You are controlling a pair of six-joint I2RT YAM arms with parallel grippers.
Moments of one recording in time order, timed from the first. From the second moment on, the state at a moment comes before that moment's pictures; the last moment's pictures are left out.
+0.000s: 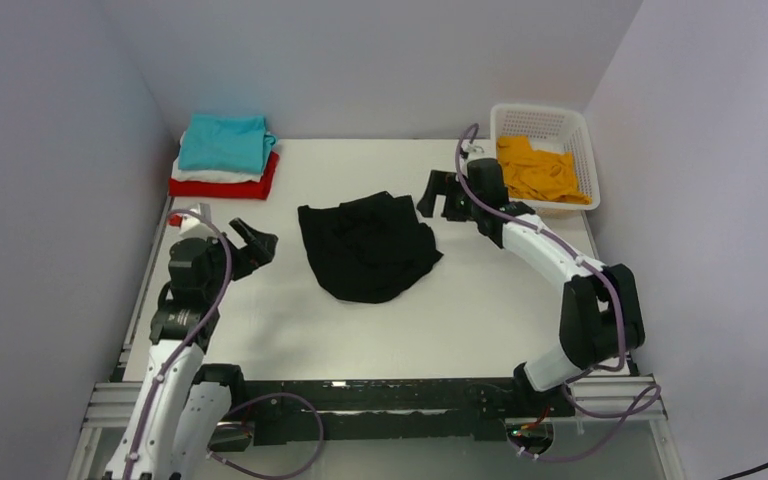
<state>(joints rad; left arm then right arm) -0.04 0.61 0.57 -0.28 0.11 -0.60 0.33 1.56 1.12 -0.11 -0.18 0.39</state>
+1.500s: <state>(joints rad) -0.21 1.96 1.29 -0.29 0.06 -0.55 0.63 1.39 0.96 0.09 0.06 -0.02</state>
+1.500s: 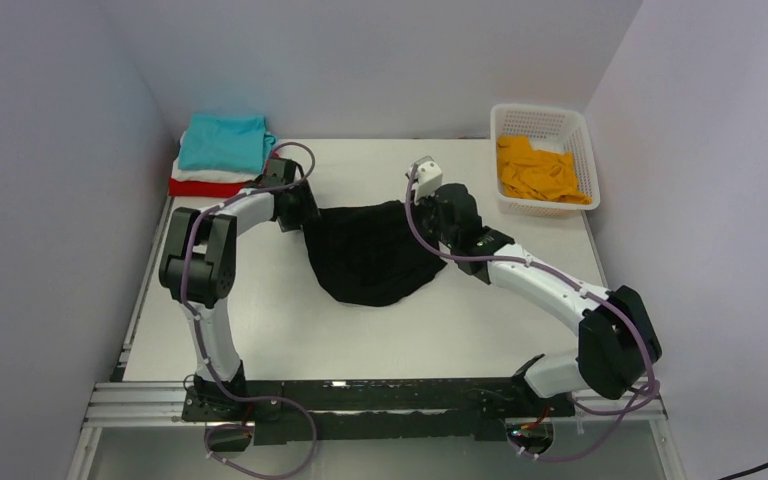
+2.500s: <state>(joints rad) -0.33 1.14 1.18 -0.38 -0.34 -0.48 0.45 0.97 0.95 -0.07 0.18 0.08</state>
